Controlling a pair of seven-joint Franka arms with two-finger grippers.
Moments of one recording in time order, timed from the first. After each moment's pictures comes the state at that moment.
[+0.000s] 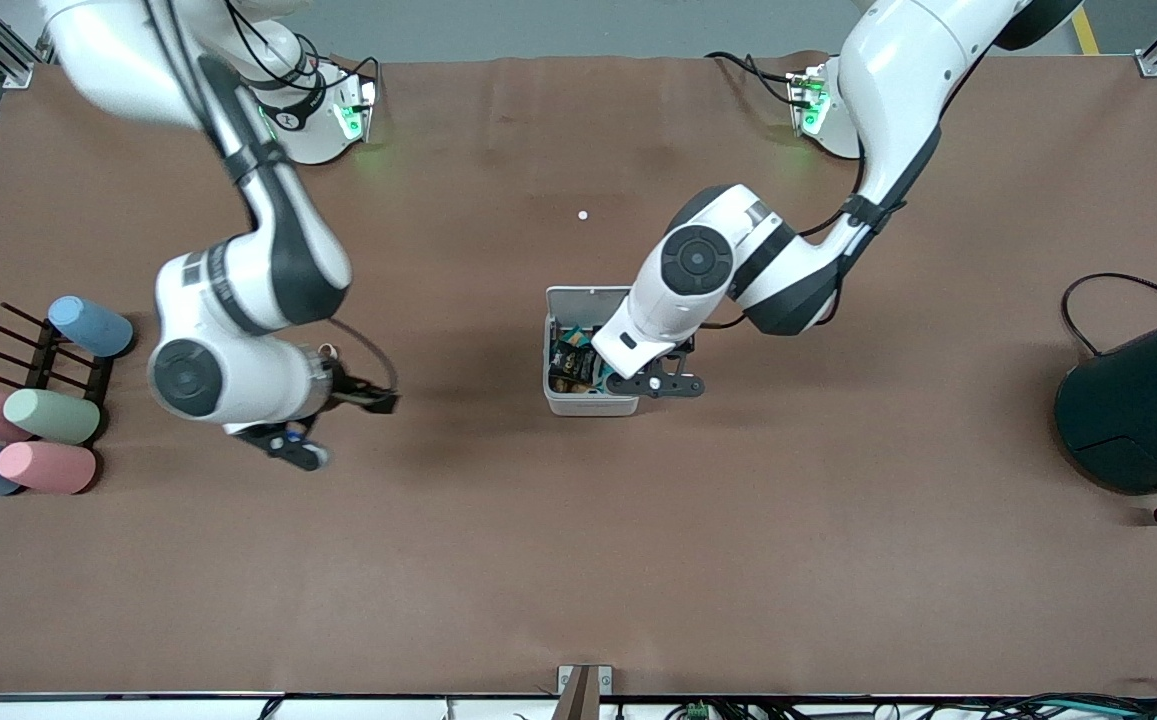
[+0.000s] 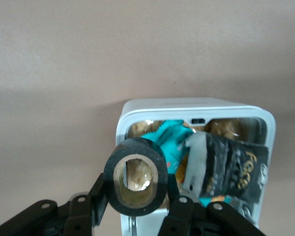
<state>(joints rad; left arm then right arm) -0.22 0.64 -0.56 -1.58 0.24 2.15 -0.78 0.20 0.49 0.02 -1.67 0.13 1.91 0.56</state>
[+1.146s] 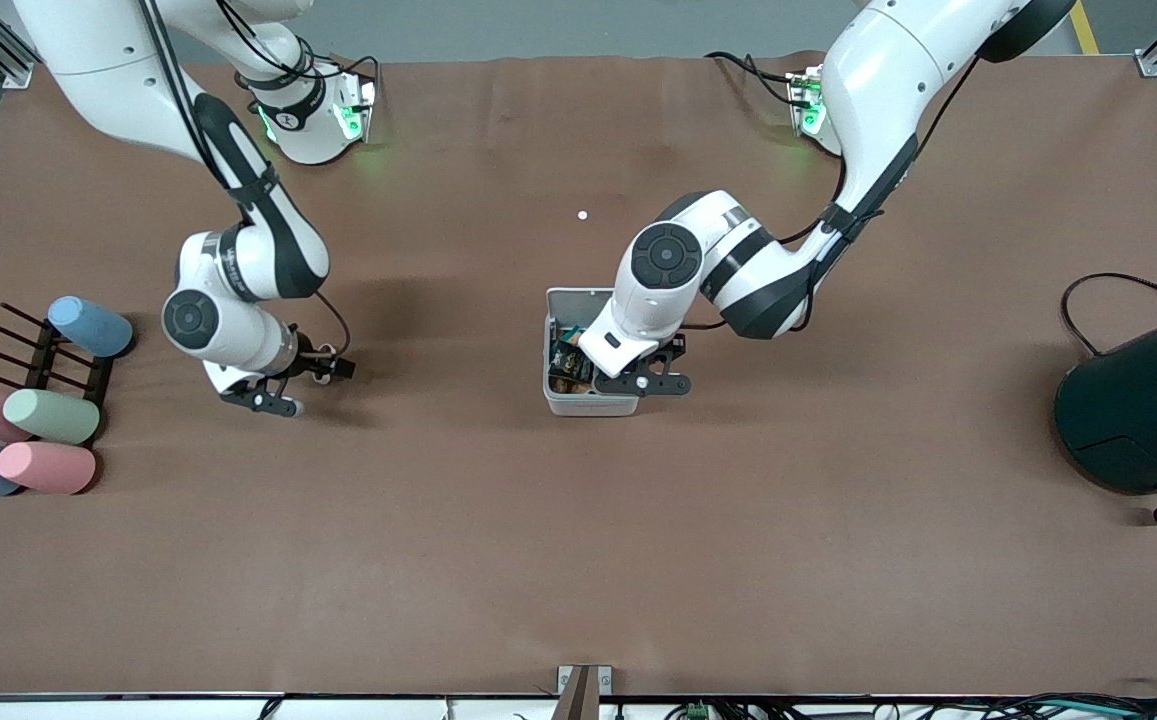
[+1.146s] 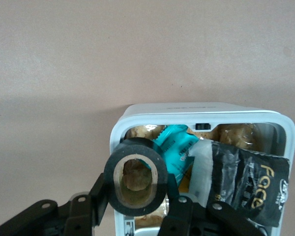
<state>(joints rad) -0.25 0.67 -0.56 -1.58 0.31 2.16 -0.85 0.10 0.38 0.05 -2.26 0.07 2.49 0.32</state>
